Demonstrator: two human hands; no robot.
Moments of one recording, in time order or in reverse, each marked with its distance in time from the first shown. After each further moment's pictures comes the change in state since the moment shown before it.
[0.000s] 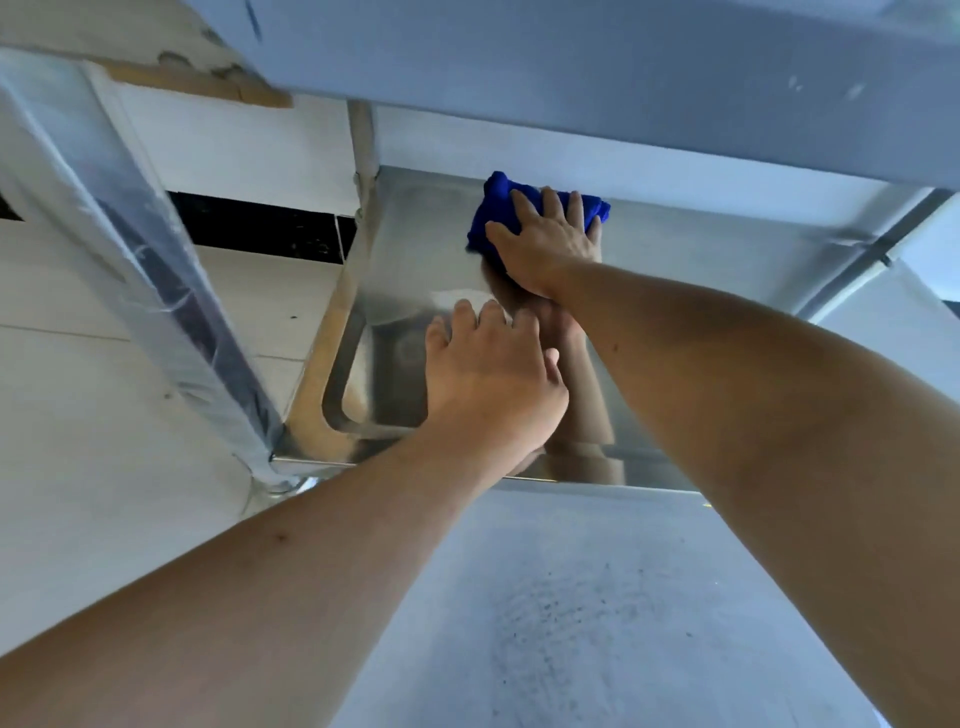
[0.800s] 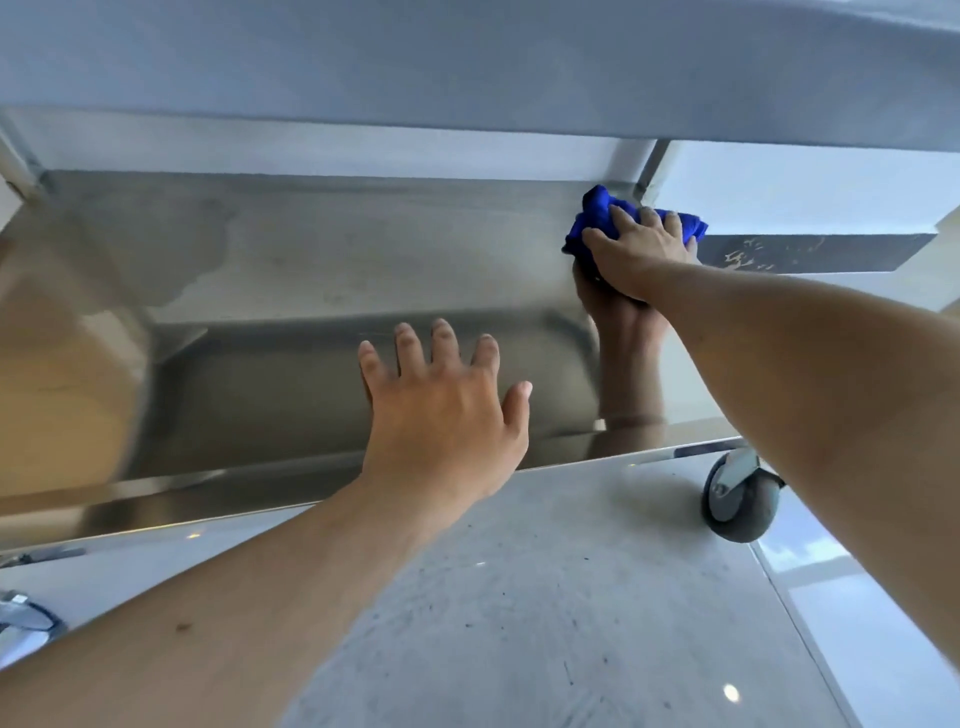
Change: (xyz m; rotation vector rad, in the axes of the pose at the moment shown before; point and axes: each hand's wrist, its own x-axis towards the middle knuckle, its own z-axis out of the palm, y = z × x) left_hand -0.016 0.196 0.076 0.146 0.008 0.228; right_hand -0.059 0.368 -0.083 -0.037 0.040 0.451
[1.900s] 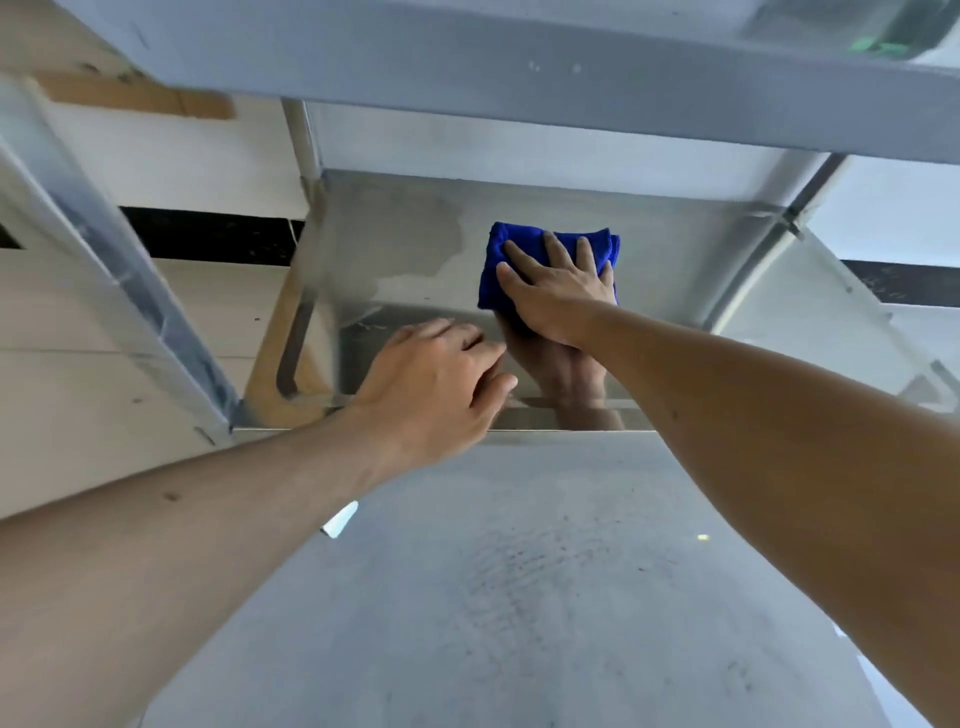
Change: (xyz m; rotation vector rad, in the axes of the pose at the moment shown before) left_hand -0.069 -0.217 -0.041 -0.146 0.110 0.236; right_hand -0.170 -0.251 0.049 -0.020 -0.149 -0.408
